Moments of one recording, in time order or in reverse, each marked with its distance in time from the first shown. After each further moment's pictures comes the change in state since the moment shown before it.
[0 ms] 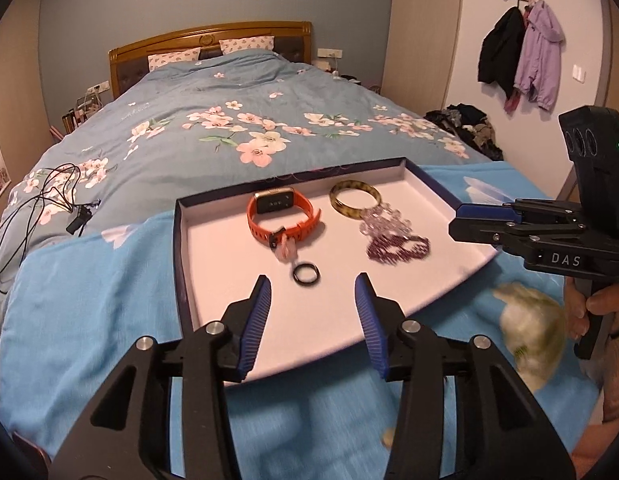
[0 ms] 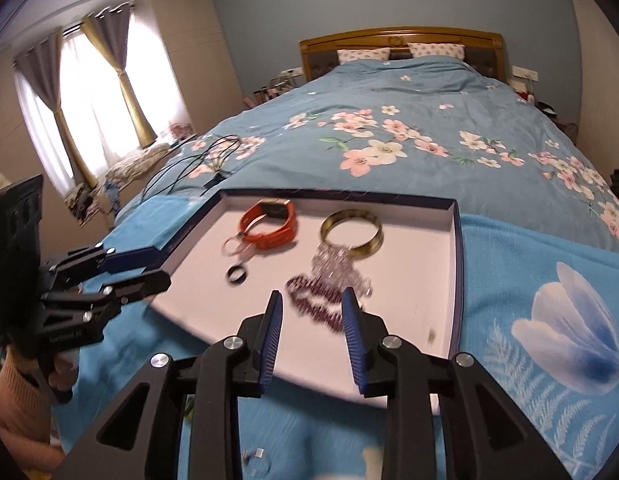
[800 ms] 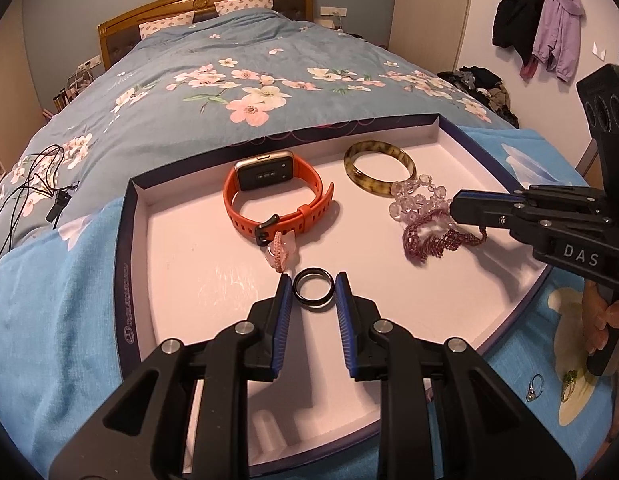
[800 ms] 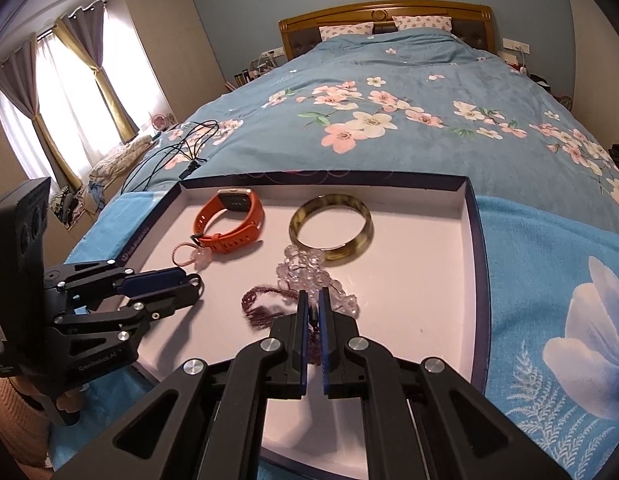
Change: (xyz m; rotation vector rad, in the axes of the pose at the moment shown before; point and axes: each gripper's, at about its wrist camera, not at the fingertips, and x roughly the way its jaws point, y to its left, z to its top) left arm 0.098 0.001 0.019 0.012 0.164 0.028; right arm 0.067 -0.023 0.017 0.081 0.077 -0.042
